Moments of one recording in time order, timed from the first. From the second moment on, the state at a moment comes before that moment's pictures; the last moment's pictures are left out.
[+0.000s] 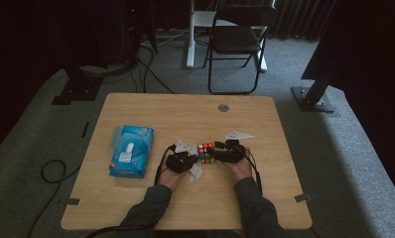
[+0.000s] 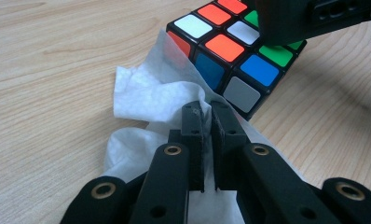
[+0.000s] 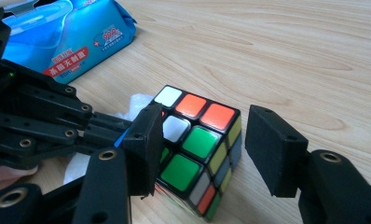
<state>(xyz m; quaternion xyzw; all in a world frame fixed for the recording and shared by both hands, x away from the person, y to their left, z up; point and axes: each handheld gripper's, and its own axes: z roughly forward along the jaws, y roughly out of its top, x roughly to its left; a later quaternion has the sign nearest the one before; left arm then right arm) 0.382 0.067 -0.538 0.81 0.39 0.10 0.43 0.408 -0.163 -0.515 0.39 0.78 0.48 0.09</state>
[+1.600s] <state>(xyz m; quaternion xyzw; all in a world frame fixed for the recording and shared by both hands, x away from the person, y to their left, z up) 0.395 0.066 -0.529 0.79 0.42 0.14 0.43 0.410 -0.157 -0.518 0.40 0.77 0.49 0.08</state>
